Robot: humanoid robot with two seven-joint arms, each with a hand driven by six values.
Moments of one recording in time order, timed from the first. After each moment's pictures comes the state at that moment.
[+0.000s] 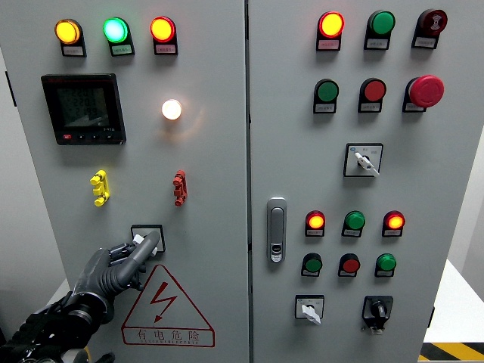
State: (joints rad) left arm -0.59 -0.12 -1.64 -1.58 1.54 0.09 0.72; right arm -0.01 0.12 0.05 -0.14 -0.02 0.02 -0.04
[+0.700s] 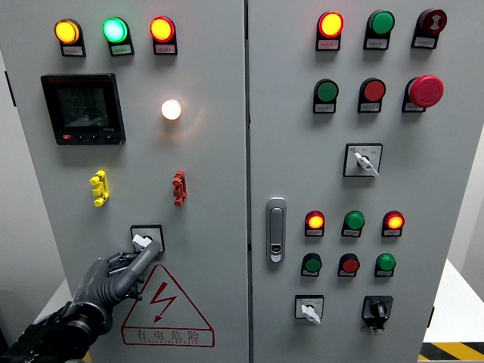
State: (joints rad) left arm -0.54 -0.13 -1.64 -1.59 1.54 0.09 0.72; right arm -0.01 0.12 0.05 -0.14 -0.02 0.02 -0.04
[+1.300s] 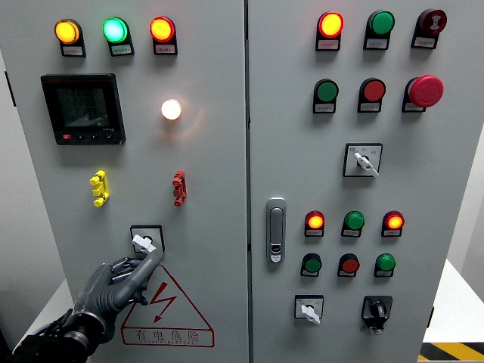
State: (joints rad) left arm -0.48 -0.12 -1.63 -1.65 1.47 0.04 0.66; right arm -0.01 0.12 0.05 -0.14 -0.02 0.02 -0.04
